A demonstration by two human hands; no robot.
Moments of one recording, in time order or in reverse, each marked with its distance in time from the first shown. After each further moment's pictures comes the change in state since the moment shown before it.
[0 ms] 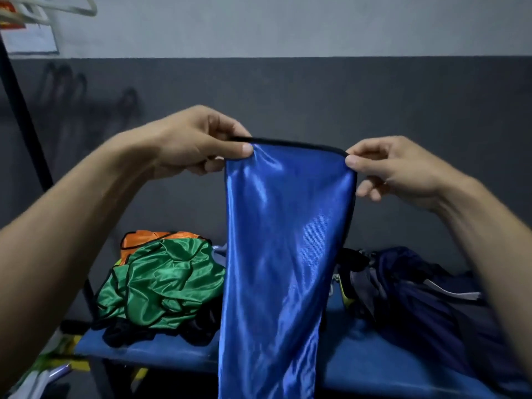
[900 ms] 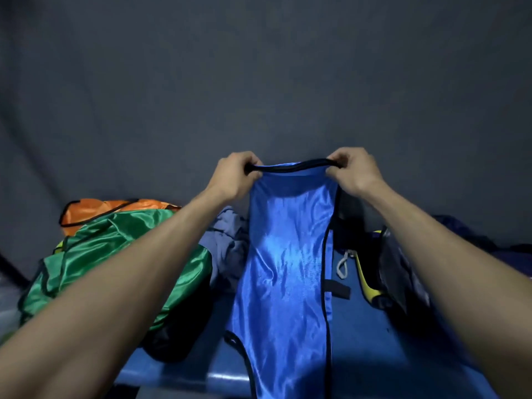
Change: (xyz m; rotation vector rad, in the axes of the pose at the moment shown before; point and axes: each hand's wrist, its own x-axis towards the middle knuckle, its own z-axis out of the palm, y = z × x) left_hand 0.188 -0.263 0.131 0.383 0.236 -0.090; right_hand 0.186 0.252 0.065 -0.398 0.269 0.203
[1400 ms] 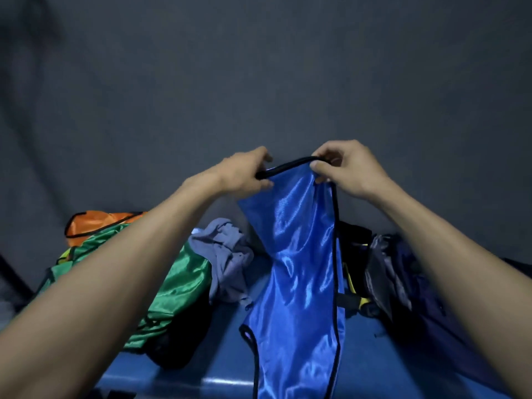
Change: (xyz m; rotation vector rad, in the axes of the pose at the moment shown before) left_hand -0.004 0.053 -0.064 0.217 -0.290 0.146; right_hand -0.035 -0.065 -0.050 0.077 -0.119 -0.319
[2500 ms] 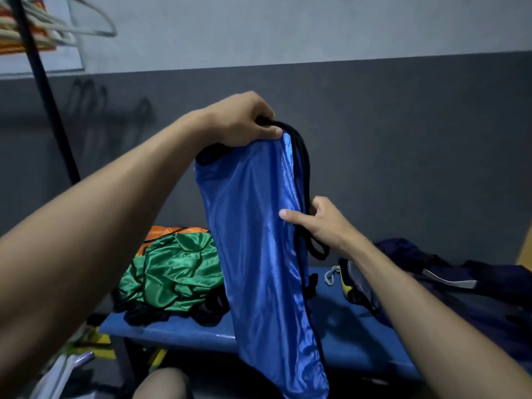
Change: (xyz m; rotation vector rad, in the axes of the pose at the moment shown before) left_hand -0.167 0.168 -0.176 0.252 0.227 0.144; right_hand -0.173 -0.108 -0.013 0.437 -0.143 0.059
